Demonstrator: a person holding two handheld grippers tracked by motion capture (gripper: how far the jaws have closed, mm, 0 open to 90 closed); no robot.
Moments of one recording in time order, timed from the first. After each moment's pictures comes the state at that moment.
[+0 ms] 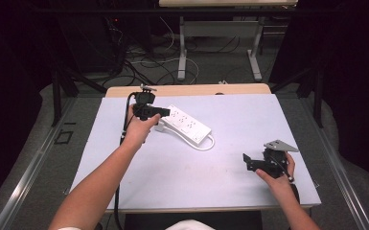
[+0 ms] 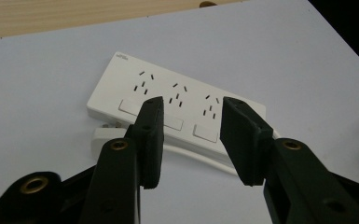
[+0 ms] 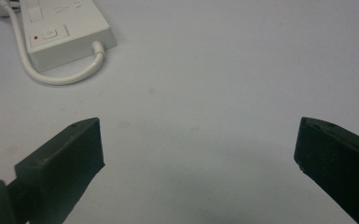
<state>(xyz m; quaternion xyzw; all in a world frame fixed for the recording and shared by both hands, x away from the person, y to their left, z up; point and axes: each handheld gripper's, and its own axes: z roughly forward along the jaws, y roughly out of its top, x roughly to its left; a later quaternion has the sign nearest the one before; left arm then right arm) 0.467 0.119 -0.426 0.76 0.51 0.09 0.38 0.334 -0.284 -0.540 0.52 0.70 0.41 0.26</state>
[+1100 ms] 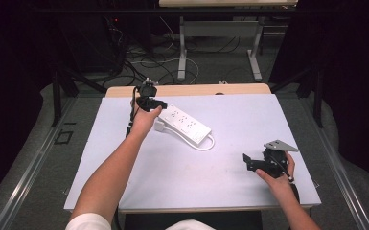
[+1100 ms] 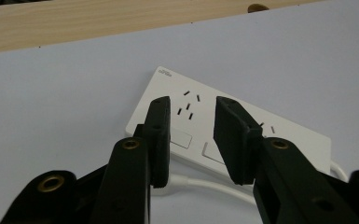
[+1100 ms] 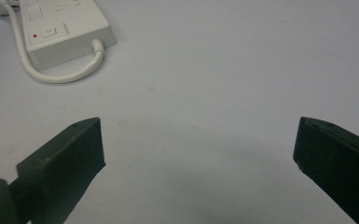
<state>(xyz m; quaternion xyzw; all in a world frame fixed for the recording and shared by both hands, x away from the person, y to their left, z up) 0.516 0.116 -0.446 0.75 0.55 0.13 0.34 0.335 -0.284 -0.541 0.52 0.70 0.40 0.26</state>
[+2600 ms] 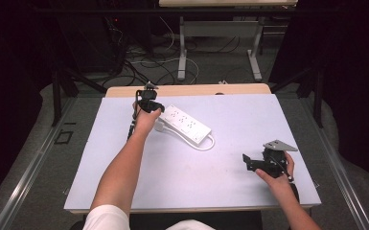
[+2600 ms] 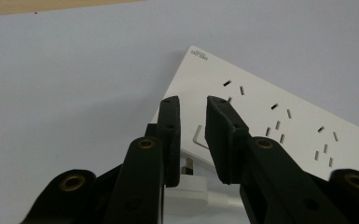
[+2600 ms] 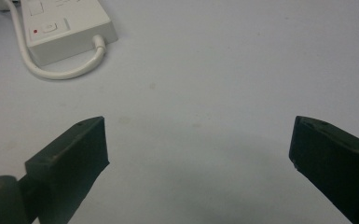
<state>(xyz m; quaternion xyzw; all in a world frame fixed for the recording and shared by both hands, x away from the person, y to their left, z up) 0.549 0.121 -0.489 0.75 0.58 0.10 0.30 0.337 -0.284 -0.543 0.52 0.71 0.40 0.25</state>
